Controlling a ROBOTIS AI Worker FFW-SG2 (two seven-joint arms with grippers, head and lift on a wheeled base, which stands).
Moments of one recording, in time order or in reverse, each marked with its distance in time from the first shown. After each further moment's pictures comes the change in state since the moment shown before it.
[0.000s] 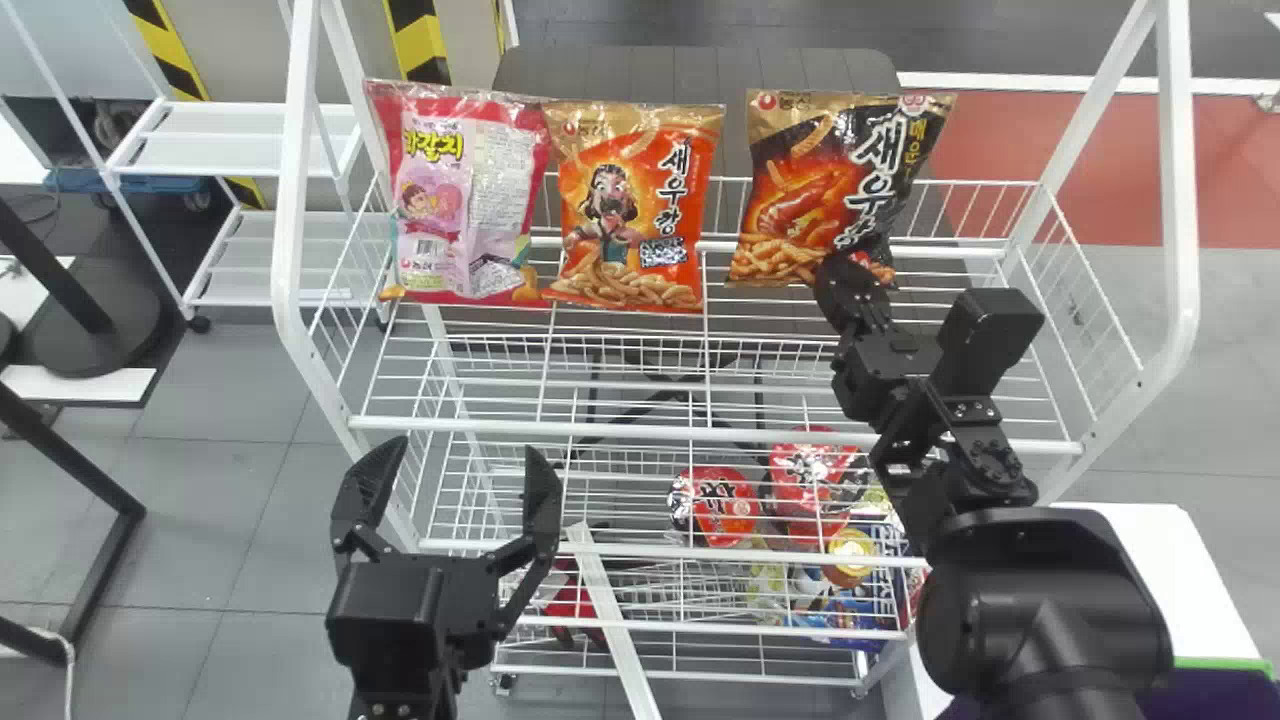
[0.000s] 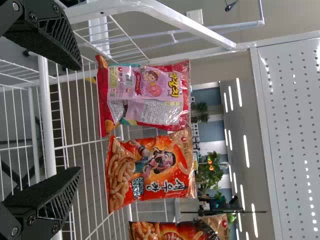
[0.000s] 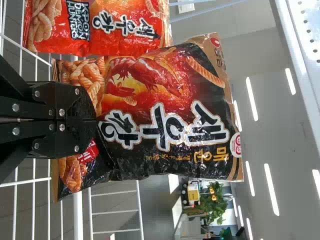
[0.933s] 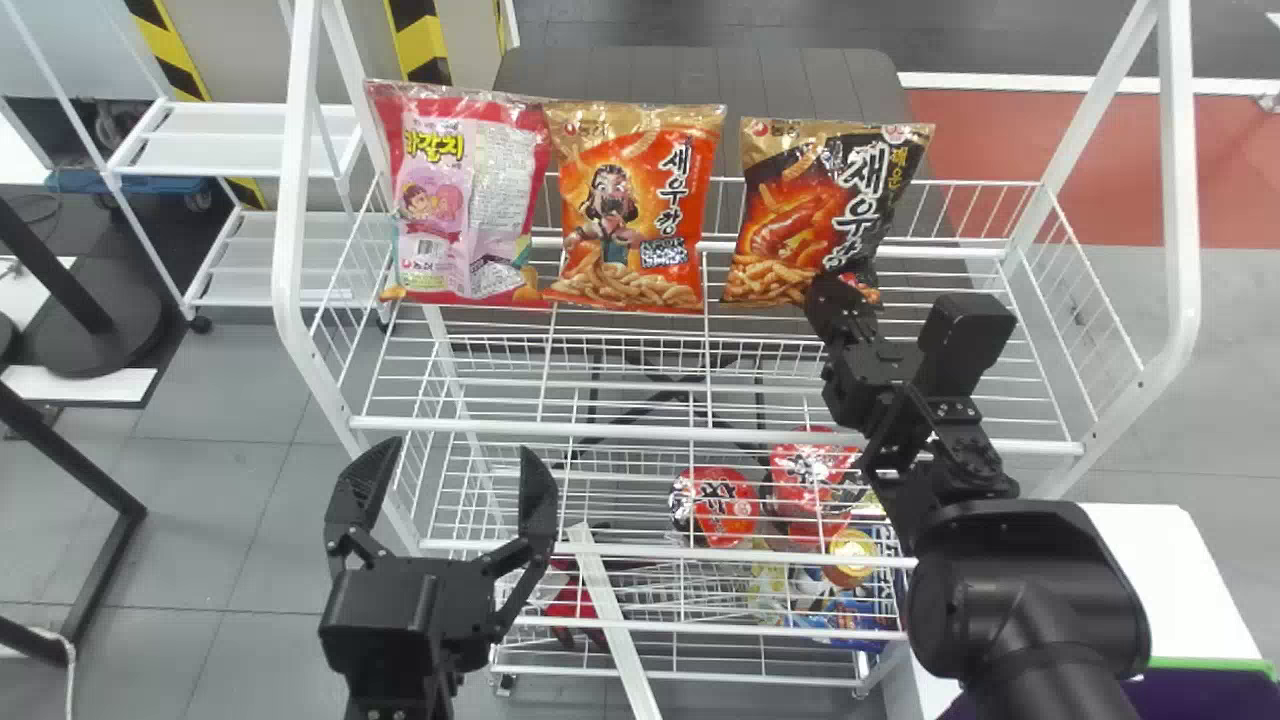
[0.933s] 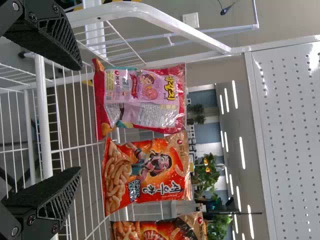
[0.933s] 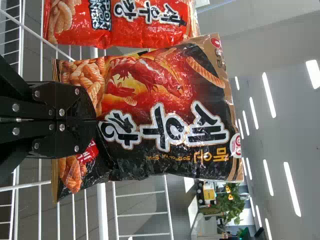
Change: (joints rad) left arm 0.005 0.007 0.001 0.002 0.000 -0.017 0.010; right arm -0.061 0.000 0.005 0.125 -0.005 0.000 0.000
